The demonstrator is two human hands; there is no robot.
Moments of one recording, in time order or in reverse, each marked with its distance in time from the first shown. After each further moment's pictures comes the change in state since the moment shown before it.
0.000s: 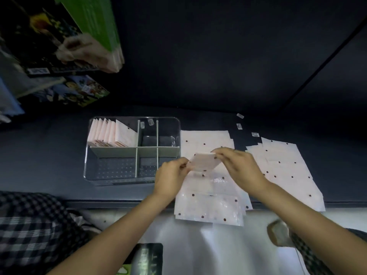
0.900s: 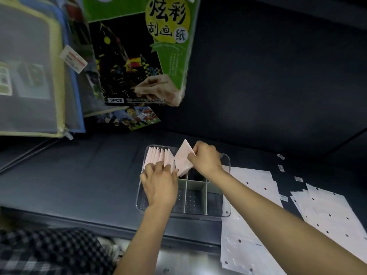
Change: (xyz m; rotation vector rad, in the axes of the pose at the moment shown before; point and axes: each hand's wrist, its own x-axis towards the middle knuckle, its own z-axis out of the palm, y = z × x) left_hand 0.035 -0.090 -0.119 0.537 0.277 -0.321; right_hand 0.186 -0.135 0.125 0.048 -0.176 0.358
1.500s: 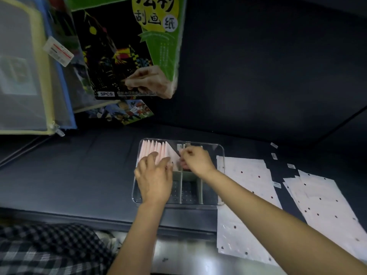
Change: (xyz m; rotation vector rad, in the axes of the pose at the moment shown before) left_hand -0.009 -0.007 0.005 -0.193 0.138 0.088; right_hand -0.019 0.011 0.020 0.417 -0.161 0.142
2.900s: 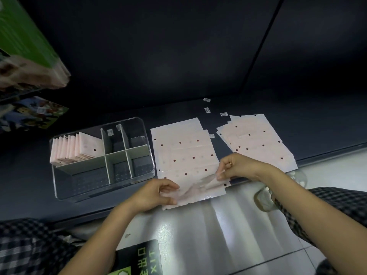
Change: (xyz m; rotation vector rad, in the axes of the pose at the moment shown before) left_hand -0.105 0.118 0.047 -0.431 -1.199 0.185; right_hand -0.164 0.230 -0.222 0.196 -0.283 0.229
